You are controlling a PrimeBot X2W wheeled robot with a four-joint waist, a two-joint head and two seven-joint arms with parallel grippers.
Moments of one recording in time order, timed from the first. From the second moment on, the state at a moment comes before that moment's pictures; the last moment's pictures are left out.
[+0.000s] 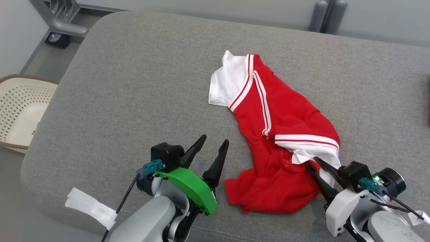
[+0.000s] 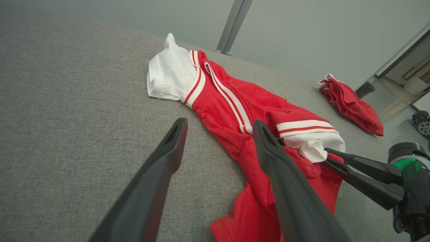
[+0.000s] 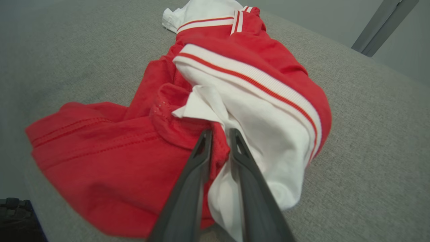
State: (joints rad) left arm -0.43 0.11 -0.91 0.31 -0.91 0.12 -0.24; right arm -0.03 -0.37 0.48 0.15 0.21 0.04 -0.05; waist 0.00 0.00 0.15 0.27
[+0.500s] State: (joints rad) left arm -0.41 0.11 -0.91 0.31 -0.91 0.12 -0.24; right arm -0.04 -0.37 0.49 0.15 0.22 0.04 -0.05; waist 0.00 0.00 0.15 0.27
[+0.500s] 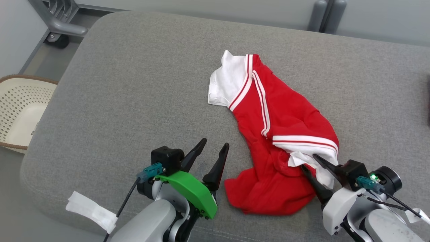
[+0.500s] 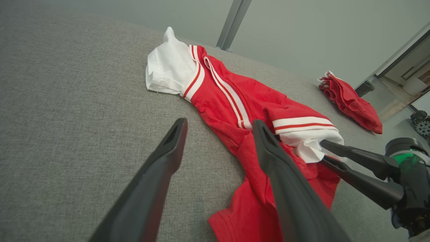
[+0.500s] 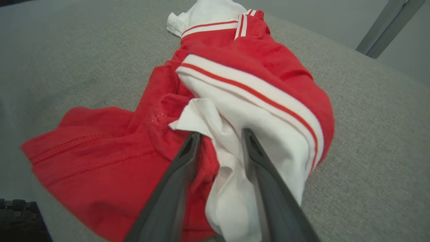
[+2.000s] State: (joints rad) left arm -0.37 0.12 -0.88 0.30 -0.90 0.12 -0.24; right arm -0.17 -0.39 0.29 -0.16 0.51 0.08 0.01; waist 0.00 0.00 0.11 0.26
